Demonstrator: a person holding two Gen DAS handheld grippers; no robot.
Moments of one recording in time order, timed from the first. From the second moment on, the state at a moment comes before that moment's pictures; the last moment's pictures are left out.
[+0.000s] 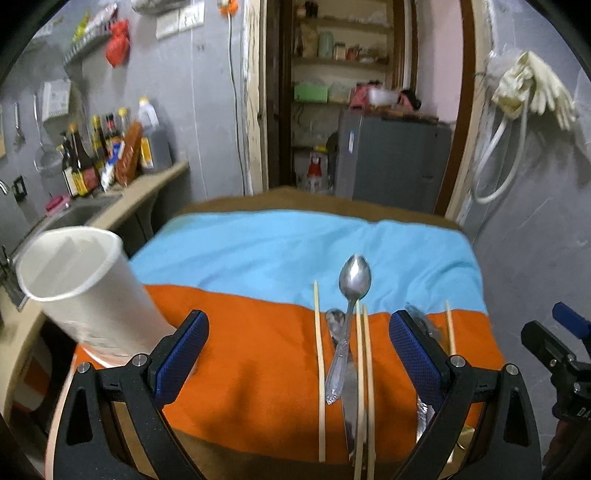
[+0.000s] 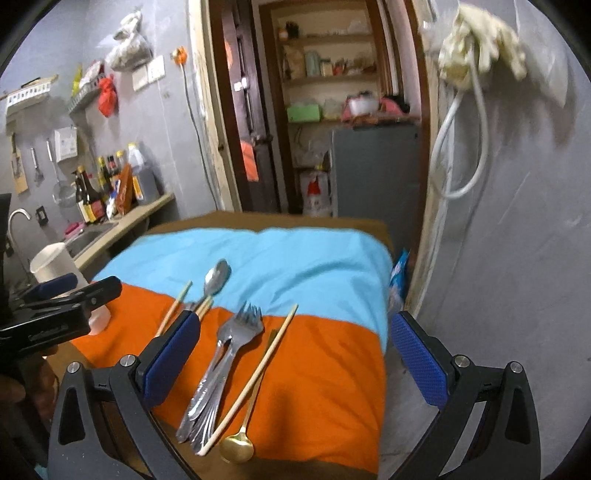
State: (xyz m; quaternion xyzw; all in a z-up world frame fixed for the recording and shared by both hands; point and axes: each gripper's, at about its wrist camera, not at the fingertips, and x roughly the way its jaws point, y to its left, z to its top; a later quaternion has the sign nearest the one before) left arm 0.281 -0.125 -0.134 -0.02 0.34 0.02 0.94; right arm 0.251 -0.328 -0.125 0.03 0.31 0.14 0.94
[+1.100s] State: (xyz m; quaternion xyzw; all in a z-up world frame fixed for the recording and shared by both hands) left arm 0.371 -0.105 -0.208 -0.07 0.52 -0.05 0.85; right arm 0.342 -0.320 -0.189 0.11 0.48 0.19 0.85
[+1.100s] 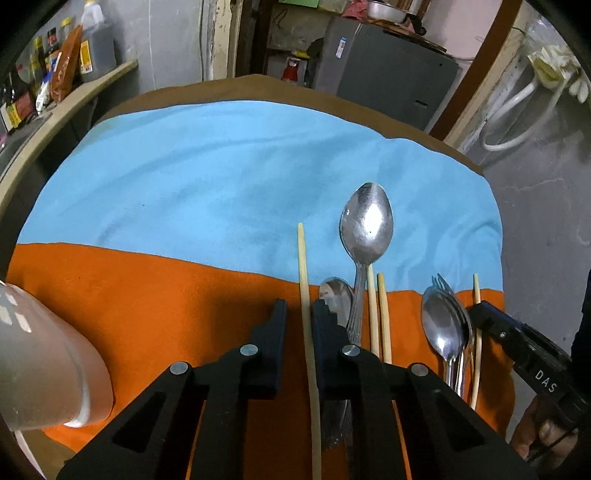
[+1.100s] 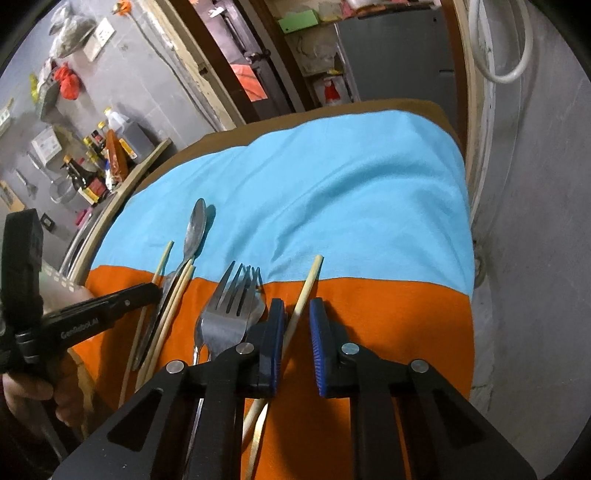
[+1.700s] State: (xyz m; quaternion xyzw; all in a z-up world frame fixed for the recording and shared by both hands) left arm 0.343 -0.106 -0.178 -0.09 0.46 -0.07 0.88; right arm 0.346 -0.332 -0.185 0.22 0.50 0.15 0.82
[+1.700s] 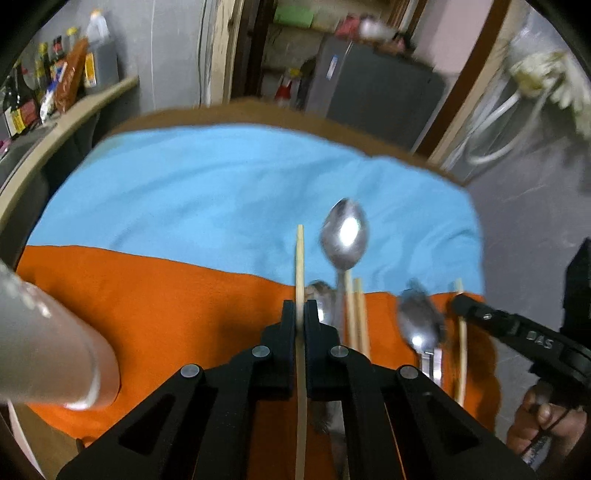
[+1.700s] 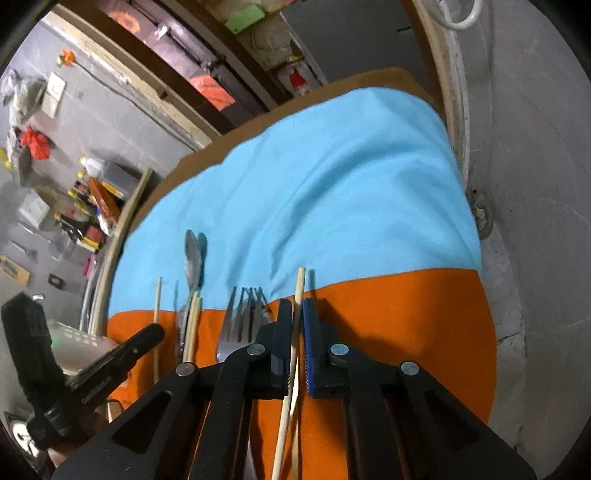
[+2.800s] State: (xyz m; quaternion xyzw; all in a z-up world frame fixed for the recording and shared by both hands) left arm 0.245 0.144 0.015 -0.17 0.12 0.00 0.98; right arm 0.257 -0.125 0.023 0.19 0.11 0.29 0.93
